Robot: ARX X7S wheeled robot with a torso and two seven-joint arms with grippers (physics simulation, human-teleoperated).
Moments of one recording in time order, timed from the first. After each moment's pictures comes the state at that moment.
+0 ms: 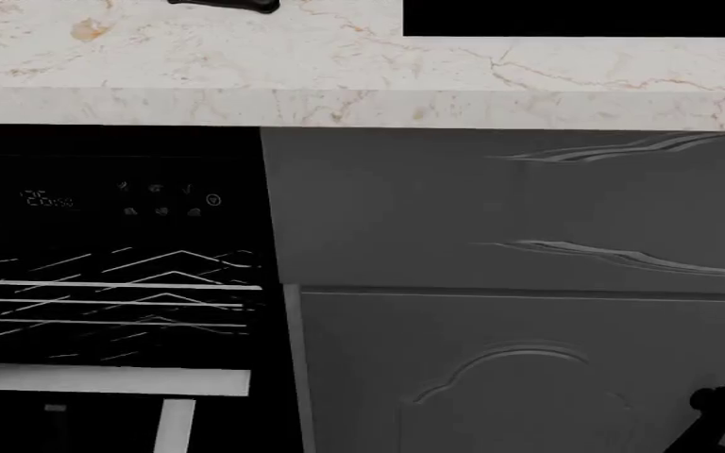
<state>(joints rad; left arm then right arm) -0.45 -0.61 0.96 0.25 0.61 -0.75 0.30 -0.27 0.48 0.15 -0.83 0.54 0.00 0.59</state>
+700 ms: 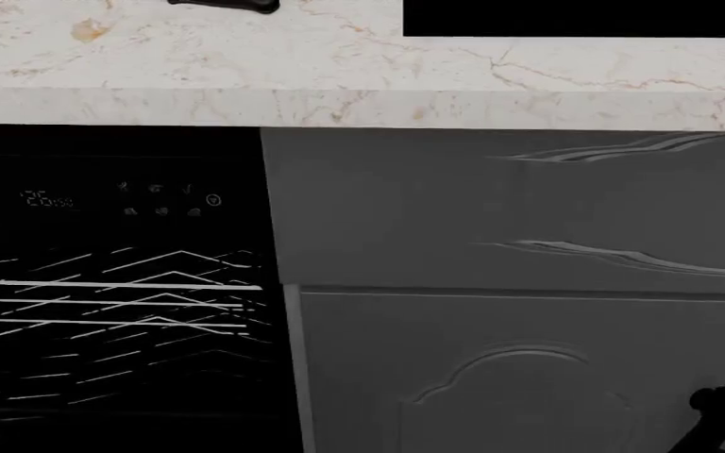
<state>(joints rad) -0.24 -0.69 0.94 0.43 0.51 -0.82 0.29 -0.28 0.48 0.15 -0.83 0.53 -0.02 0.58</state>
